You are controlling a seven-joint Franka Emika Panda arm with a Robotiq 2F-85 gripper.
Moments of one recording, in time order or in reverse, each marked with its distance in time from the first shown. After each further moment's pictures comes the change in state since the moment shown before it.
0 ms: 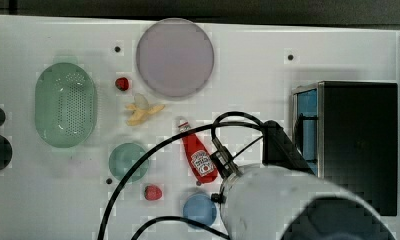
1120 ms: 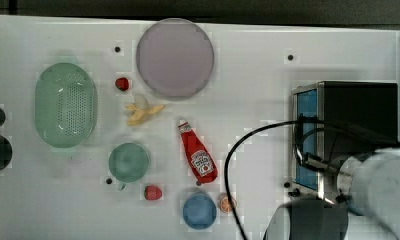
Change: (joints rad) arm -0.021 0.125 -0.299 -0.110 -0.184 0.330 -0.876
